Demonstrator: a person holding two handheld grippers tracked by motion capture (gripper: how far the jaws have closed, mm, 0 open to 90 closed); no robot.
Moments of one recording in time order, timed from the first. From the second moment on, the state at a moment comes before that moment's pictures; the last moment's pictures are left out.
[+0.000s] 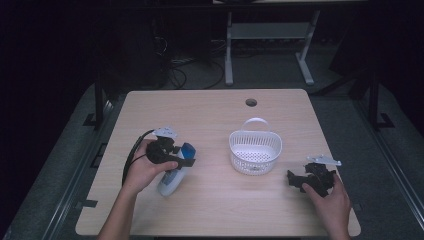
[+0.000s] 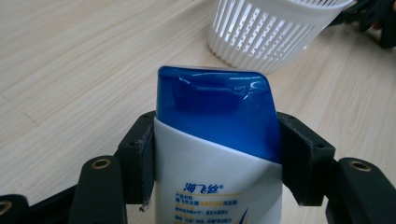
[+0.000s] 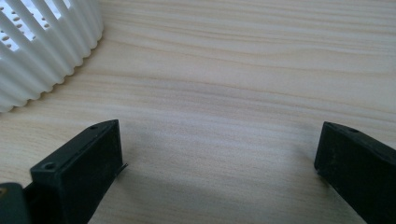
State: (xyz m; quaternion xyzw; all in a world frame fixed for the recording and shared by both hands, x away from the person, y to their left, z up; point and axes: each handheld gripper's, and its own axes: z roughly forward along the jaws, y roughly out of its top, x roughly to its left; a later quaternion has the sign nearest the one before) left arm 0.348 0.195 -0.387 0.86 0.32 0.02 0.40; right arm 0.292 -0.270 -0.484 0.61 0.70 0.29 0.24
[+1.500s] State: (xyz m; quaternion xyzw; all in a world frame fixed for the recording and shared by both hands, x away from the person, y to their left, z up) left arm 0.348 0.209 -0.346 0.78 0.21 0.04 0.59; right arm 0.292 -0.270 -0.484 0.61 0.70 0.29 0.24
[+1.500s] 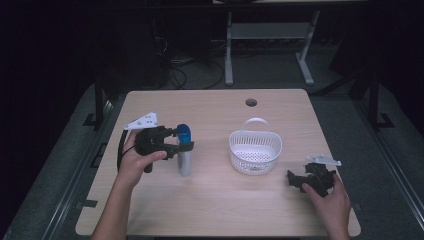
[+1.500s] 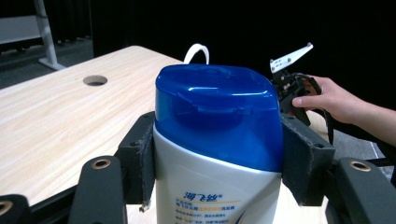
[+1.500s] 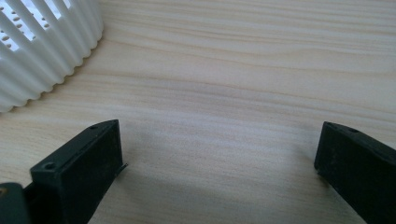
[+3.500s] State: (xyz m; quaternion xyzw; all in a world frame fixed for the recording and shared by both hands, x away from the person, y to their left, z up) left arm 0.393 0.109 -0.291 0.78 0.13 0.03 0.61; right arm 0.292 -0.269 -0.483 0.61 0.70 0.29 0.24
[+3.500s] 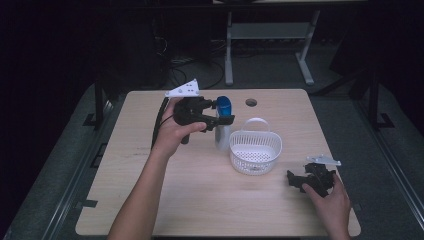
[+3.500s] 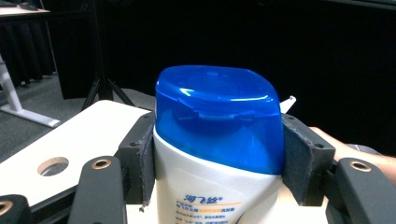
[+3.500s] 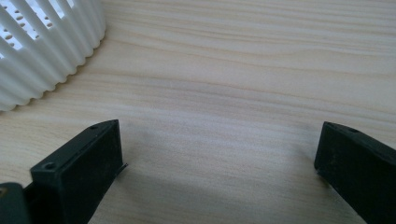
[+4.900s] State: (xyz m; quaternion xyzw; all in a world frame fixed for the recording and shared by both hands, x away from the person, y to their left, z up) left arm 0.411 0.062 -0.319 0.78 0.11 0.02 0.62; right arm 0.292 -0.269 -0.483 0.60 0.70 0.29 0.24
